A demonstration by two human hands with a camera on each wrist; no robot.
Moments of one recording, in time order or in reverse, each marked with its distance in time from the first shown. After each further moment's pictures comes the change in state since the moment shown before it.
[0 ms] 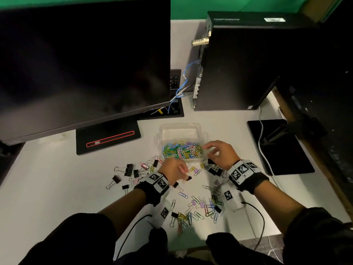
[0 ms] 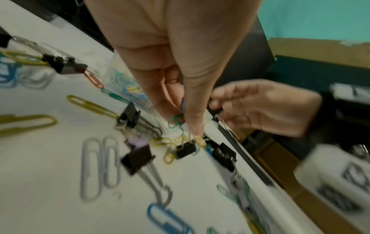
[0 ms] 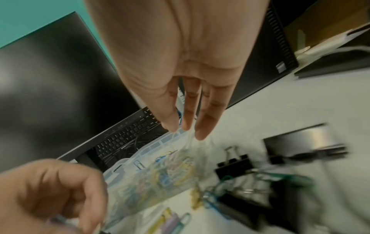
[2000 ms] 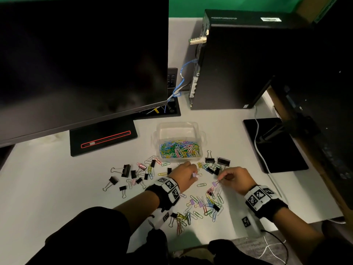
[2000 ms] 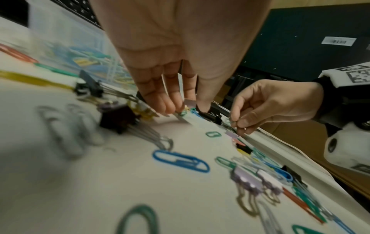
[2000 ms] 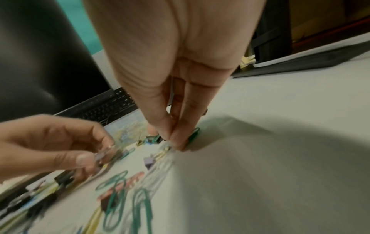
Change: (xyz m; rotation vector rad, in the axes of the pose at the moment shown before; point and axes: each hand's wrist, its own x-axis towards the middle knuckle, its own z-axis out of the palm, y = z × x) left_hand 0.011 0.001 0.037 0.345 -0.084 0.244; right_hand -0.063 0.064 0.007 -0.039 -0.069 0.134
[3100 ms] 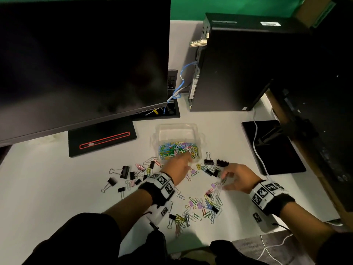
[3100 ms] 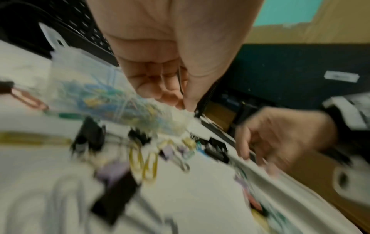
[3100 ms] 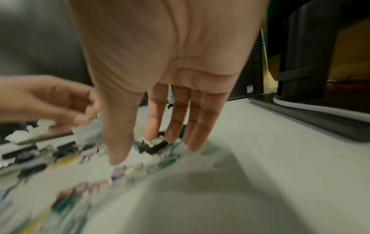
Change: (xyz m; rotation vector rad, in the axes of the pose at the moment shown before) left_hand -0.003 0.003 -0.032 -0.080 0.185 -0.033; right_hand 0.002 -0.015 -0.029 -0.268 -0.179 -0.059
